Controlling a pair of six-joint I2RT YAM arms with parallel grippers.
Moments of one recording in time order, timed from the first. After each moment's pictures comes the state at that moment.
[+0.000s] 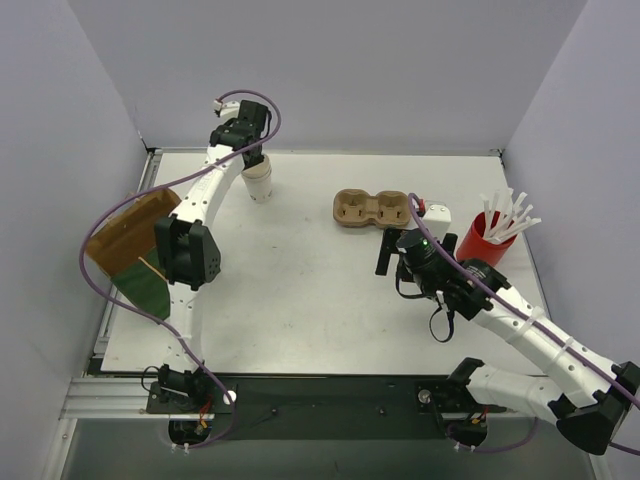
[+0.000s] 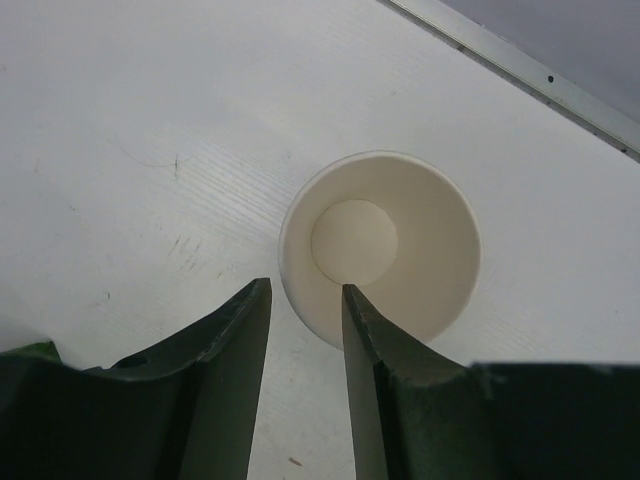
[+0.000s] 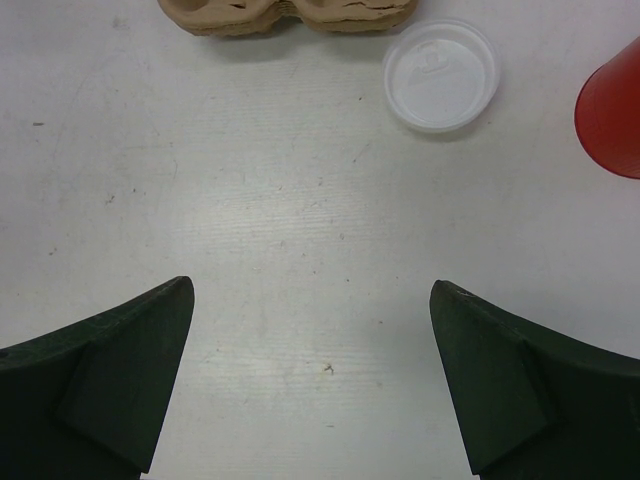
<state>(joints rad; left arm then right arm) -0.30 2.27 2.34 -0.93 -0.54 -0.64 0.76 1.01 0.99 -0.75 0.55 0.63</state>
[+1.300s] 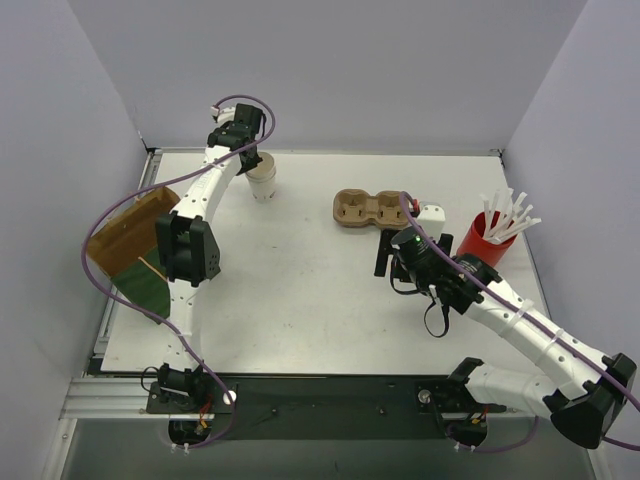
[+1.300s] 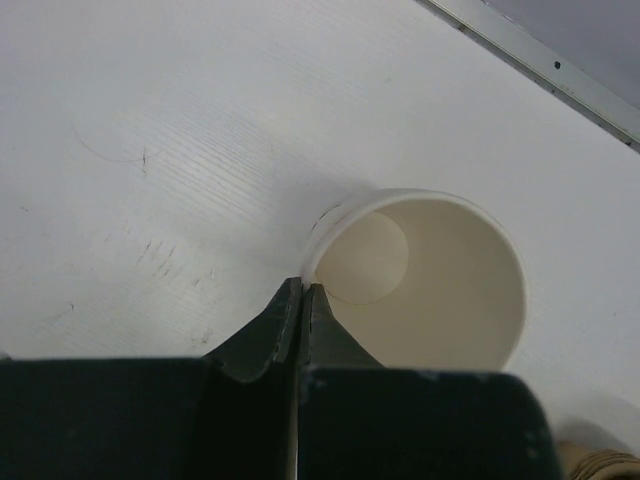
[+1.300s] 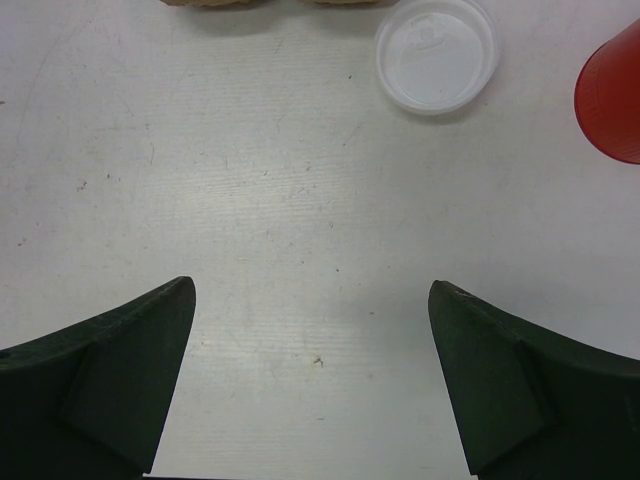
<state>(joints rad) -0.27 2.32 2.34 -0.91 -0.46 -0.66 0.74 1.06 0.99 -0.77 0.53 0.63</state>
